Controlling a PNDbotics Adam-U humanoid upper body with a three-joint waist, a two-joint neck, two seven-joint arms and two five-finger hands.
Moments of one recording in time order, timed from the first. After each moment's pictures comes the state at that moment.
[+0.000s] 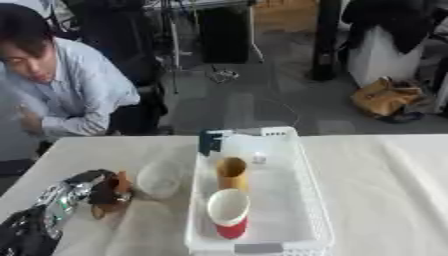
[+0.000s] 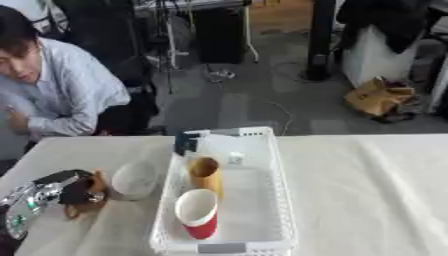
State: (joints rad) left arm -0.95 0.61 0.01 -0.62 -0.89 0.06 -0.32; right arm -0.18 -0.24 -0.42 -1.98 0.04 -0.61 -0.49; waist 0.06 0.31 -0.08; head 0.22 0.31
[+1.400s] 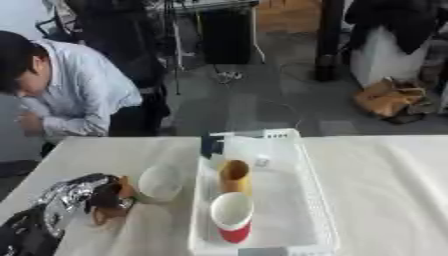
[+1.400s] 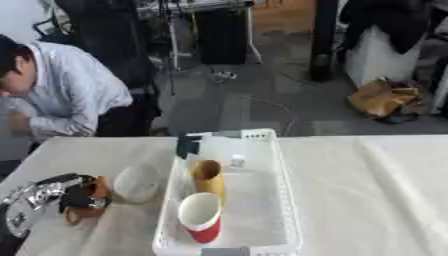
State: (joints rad) left arm -0.95 0.60 0.02 -0.62 -0.80 0.06 -0.43; right arm -0.18 -0.23 -0.42 -1.98 0.04 -0.59 -0.53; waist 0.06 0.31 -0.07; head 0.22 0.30
